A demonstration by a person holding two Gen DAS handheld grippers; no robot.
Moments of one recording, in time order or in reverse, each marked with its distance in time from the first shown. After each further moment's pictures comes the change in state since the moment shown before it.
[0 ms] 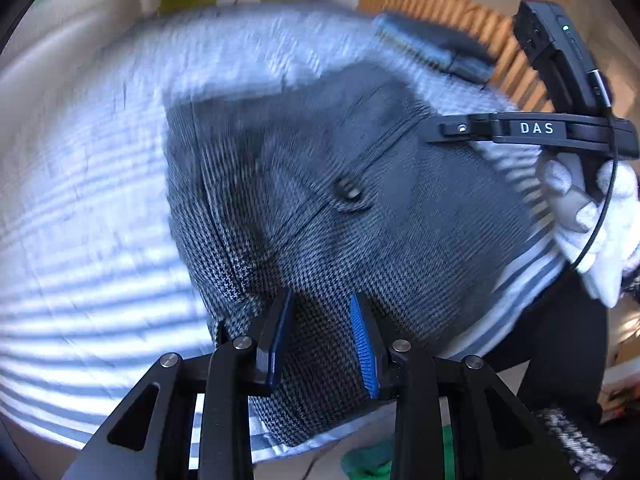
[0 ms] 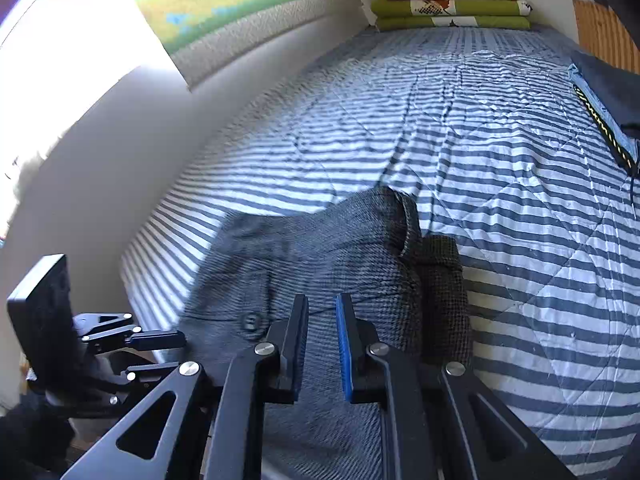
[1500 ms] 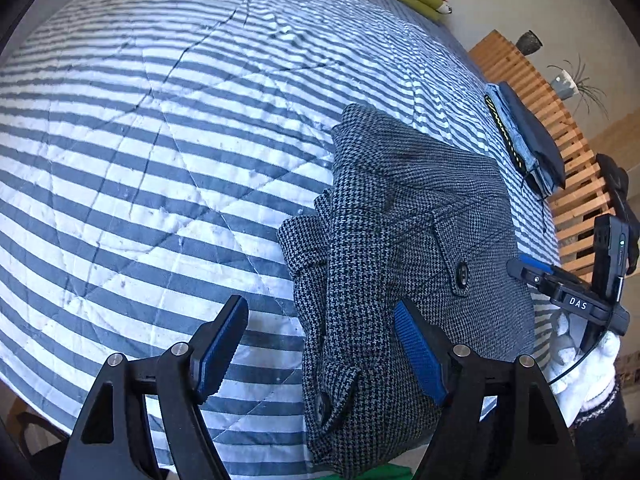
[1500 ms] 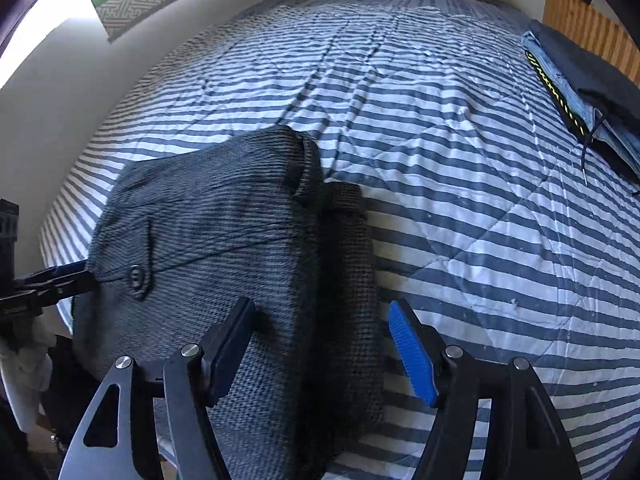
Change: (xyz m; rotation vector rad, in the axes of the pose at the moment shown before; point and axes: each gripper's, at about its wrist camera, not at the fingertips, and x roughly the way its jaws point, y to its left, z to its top) left arm 0.014 0.097 0.027 -0.504 0.065 -0.049; right arm 0.007 -0.048 0.004 0.114 0.148 -0.149
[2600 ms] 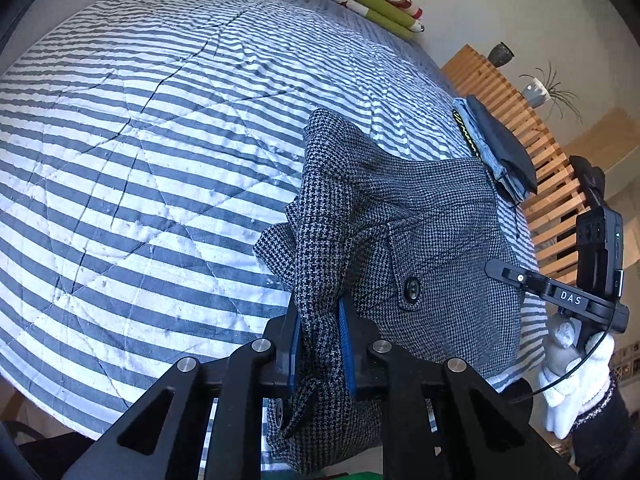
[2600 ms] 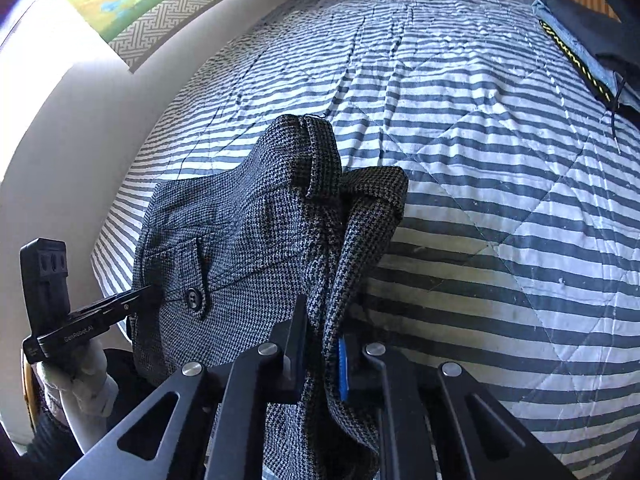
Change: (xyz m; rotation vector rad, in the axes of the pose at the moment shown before) left arm -0.032 -0.031 -0.010 0.065 -0.107 -0.065; right arm -0.031 0.017 -0.008 0.039 -0.051 0.179
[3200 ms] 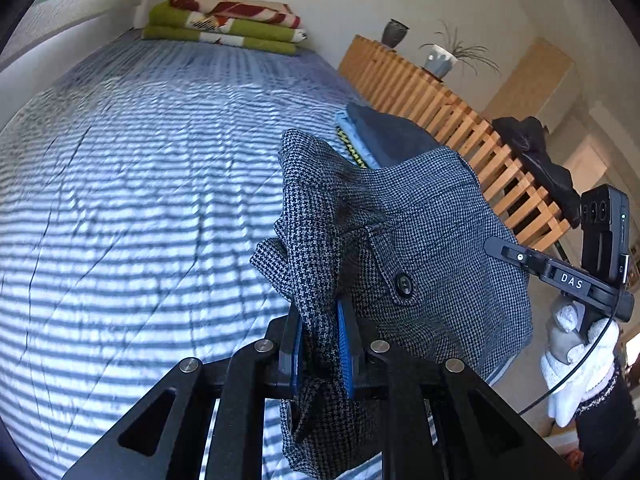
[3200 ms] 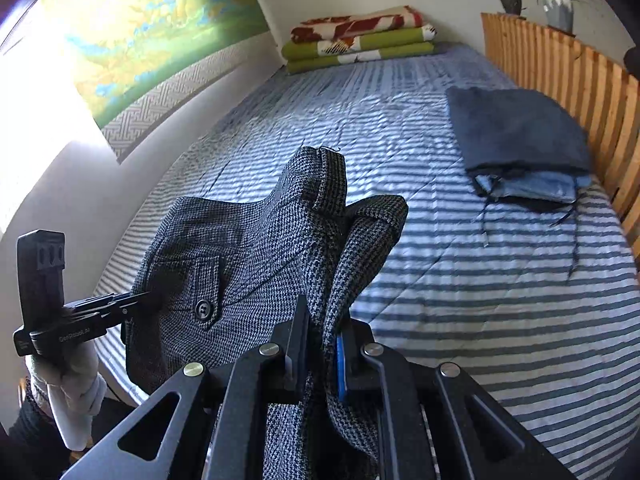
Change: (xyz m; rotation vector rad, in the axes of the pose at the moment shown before) left arm 0.011 -0.217 0.110 0.344 -0.057 -0.119; right arm -0.162 -0.069 0.037 0.059 -0.323 -0.176
